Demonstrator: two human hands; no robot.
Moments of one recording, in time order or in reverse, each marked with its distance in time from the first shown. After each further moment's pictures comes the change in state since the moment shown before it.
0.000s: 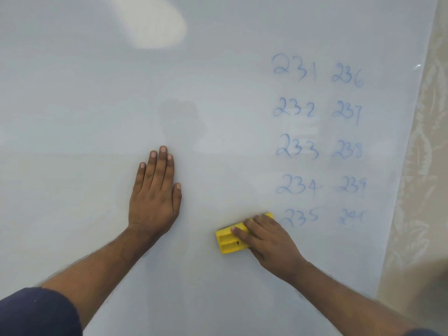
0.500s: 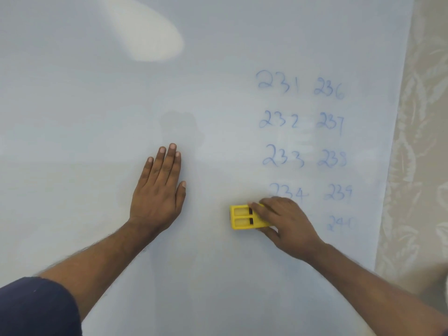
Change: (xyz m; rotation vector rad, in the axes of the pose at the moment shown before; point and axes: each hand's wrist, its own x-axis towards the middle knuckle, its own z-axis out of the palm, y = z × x) left_hand 0.037 0.025 -0.019 -0.010 0.021 0.120; right_hand 0.020 0.055 -0.074 0.057 -0.028 0.147
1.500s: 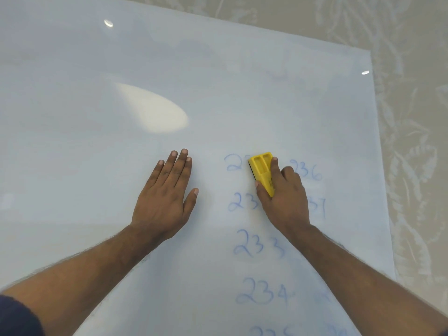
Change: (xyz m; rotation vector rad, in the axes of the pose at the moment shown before) left_hand 0.179 0.048 0.007 0.121 0.110 0.026; right_hand 0.164 0.134 -0.083 -0.070 0.450 0.447
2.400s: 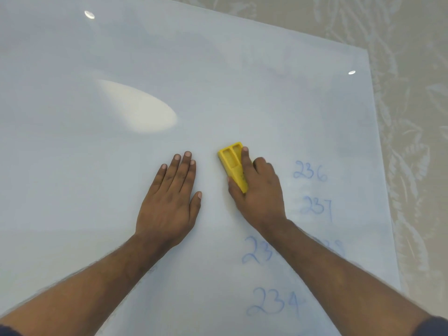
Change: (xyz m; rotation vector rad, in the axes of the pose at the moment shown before) left_hand 0.005 -0.005 0.029 -0.051 0.067 0.021; right_hand 0.019 -0.060 0.031 -0.025 0.094 -0.128
